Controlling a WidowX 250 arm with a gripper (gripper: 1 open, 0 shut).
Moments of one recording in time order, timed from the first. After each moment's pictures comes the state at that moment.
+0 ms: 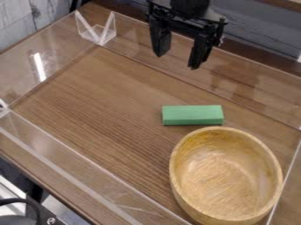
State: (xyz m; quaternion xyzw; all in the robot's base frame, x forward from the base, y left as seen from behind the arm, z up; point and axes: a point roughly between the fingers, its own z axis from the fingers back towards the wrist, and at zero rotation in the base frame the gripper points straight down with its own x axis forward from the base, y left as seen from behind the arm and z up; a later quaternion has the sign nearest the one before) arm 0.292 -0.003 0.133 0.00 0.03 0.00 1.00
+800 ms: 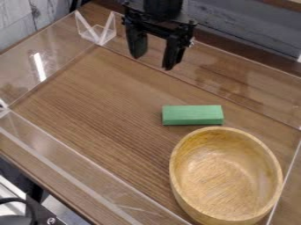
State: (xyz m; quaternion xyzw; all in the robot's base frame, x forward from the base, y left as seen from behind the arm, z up) arm 0.284 0.035 0.122 -0.01 0.05 0.00 1.00
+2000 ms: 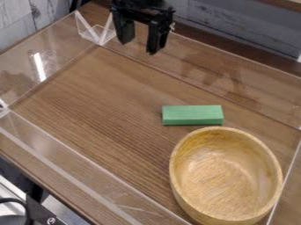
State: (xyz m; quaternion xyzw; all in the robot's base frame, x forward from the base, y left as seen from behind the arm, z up) arm 0.301 0.073 0.122 -0.01 0.02 -0.01 1.00
